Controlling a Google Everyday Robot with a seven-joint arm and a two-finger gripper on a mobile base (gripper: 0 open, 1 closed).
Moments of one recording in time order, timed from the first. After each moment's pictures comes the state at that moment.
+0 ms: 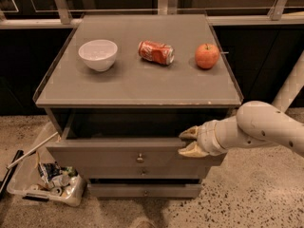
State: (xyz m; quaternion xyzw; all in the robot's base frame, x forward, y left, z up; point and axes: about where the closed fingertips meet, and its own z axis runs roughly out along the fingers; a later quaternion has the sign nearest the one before) arm 0.512 -0.128 0.658 -0.63 0.70 0.12 0.33
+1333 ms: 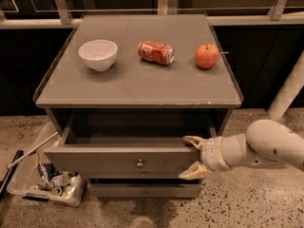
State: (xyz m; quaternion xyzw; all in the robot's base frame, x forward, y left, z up) arm 0.465 -0.131 0.640 -0.62 0.68 0.16 0.35
